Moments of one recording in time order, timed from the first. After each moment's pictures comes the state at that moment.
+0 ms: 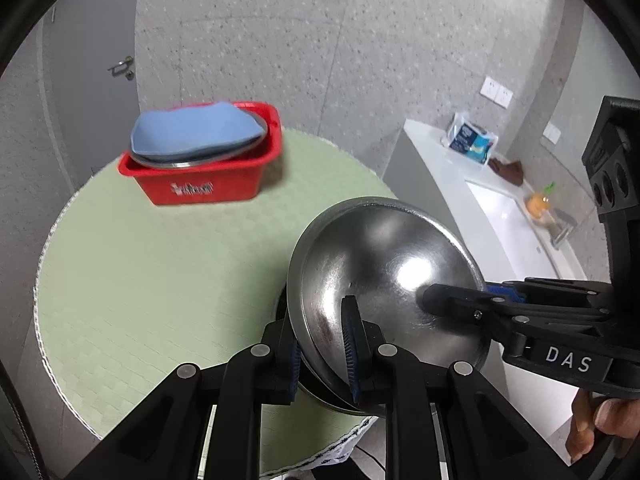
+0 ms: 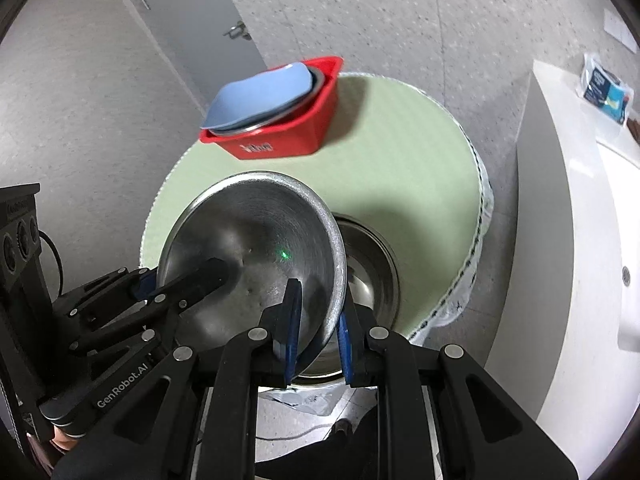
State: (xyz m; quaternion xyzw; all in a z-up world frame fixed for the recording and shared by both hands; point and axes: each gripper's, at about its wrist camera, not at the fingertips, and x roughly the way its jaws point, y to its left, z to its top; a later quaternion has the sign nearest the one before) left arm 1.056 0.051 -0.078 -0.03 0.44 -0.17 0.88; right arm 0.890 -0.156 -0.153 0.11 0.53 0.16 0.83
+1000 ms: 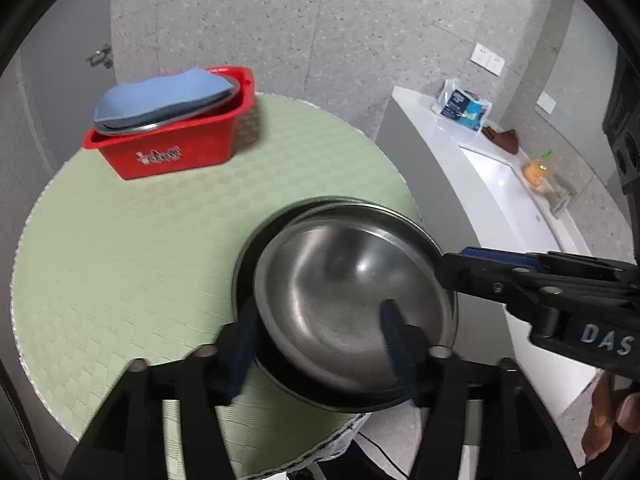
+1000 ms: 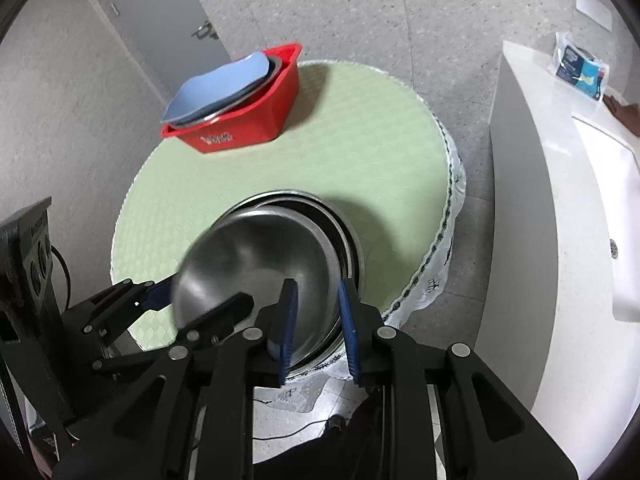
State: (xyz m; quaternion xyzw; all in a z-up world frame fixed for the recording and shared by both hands) left arm 1.090 0.016 -0.113 -0.01 0.47 -0.19 0.86; right arm 0.874 -0.170 -0.174 0.12 0.53 0.11 0.83
